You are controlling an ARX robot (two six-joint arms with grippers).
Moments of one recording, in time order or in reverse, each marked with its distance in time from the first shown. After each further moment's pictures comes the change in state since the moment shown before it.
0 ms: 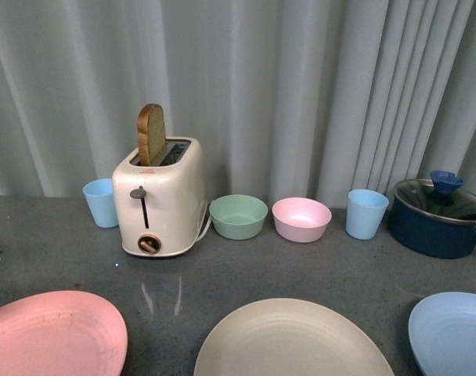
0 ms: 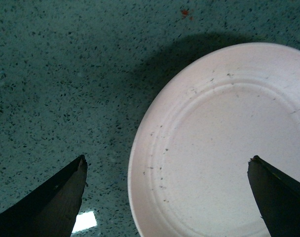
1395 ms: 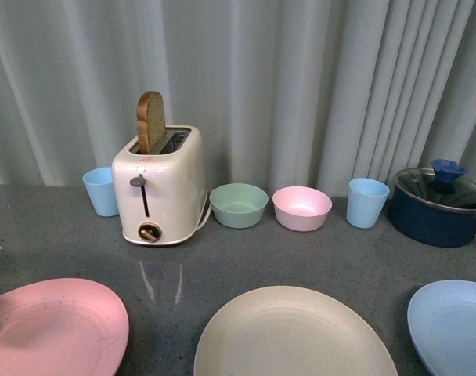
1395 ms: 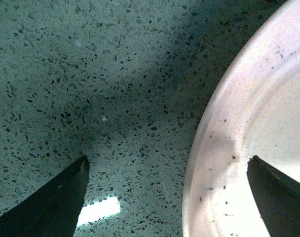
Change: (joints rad) left arm 0.028 0.206 0.049 0.083 -0.056 0.150; right arm 0.000 0.000 0.000 0.000 0.000 0.000
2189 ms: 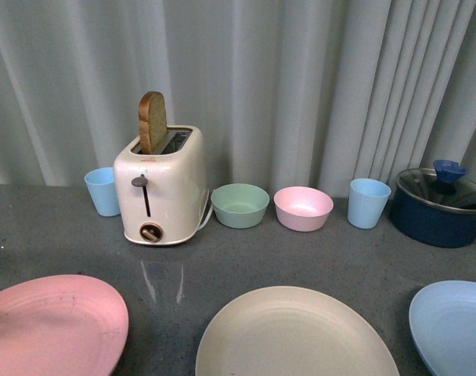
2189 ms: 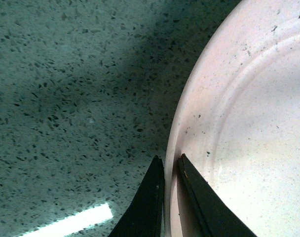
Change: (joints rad) left arm -0.006 0.001 0.005 -0.023 0.043 0.006; right arm 0.000 0.000 0.000 0.000 0.000 0.000
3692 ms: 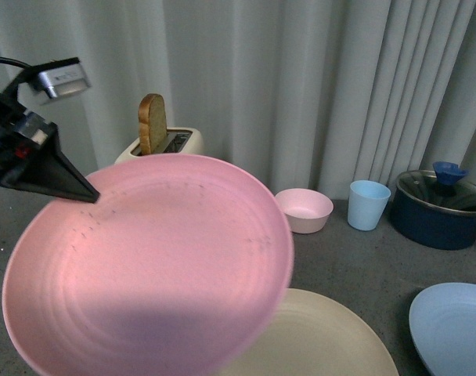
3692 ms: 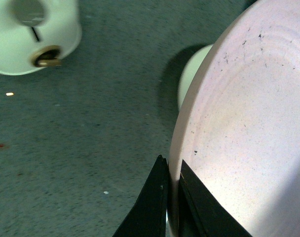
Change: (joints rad) left arm -0.311 -0.383 0.081 -0.293 0.318 -0.171; right arm 0.000 0.000 0.000 0.000 0.000 0.000
